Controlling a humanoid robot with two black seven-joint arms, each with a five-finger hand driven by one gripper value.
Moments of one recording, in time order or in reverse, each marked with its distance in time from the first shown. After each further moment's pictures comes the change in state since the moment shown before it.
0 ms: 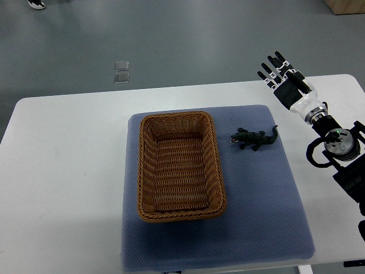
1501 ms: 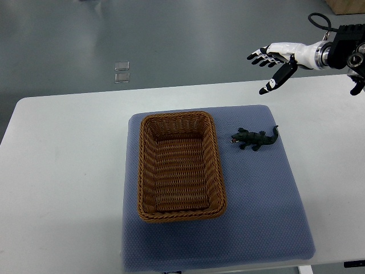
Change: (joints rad) left arm 0.002 0.000 0.003 0.000 0.000 0.007 0.000; right arm 0.464 -0.374 -0.584 0.381 -1.124 -0.022 -0.286
